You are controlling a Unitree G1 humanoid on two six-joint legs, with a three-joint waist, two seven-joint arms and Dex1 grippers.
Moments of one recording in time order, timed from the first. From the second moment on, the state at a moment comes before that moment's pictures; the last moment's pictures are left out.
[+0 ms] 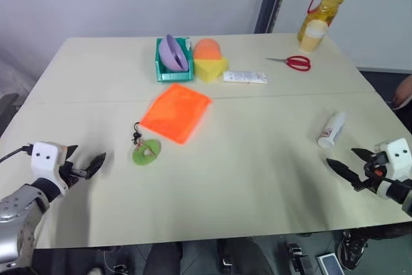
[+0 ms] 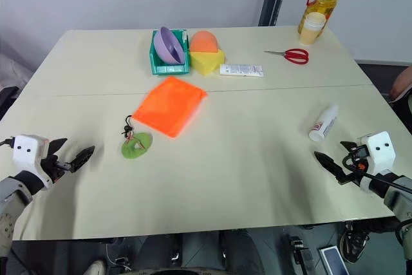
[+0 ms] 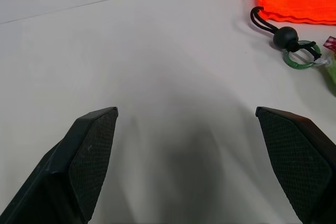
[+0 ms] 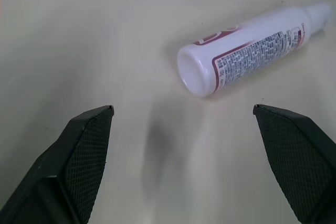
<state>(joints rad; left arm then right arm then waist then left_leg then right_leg) 0.16 0.64 0.46 -0.13 -0.42 0.35 -0.58 0.17 -0.77 -0.52 -0.09 0.44 0.43 0.76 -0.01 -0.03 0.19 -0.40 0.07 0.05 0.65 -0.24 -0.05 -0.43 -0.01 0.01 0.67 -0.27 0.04</state>
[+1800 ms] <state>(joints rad) -0.89 0.67 -0.18 1.01 0.12 -0.54 -1.04 -0.21 -0.29 0.14 -0.36 0.37 0.56 0.48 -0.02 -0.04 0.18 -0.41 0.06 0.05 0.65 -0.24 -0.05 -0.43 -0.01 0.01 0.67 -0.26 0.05</state>
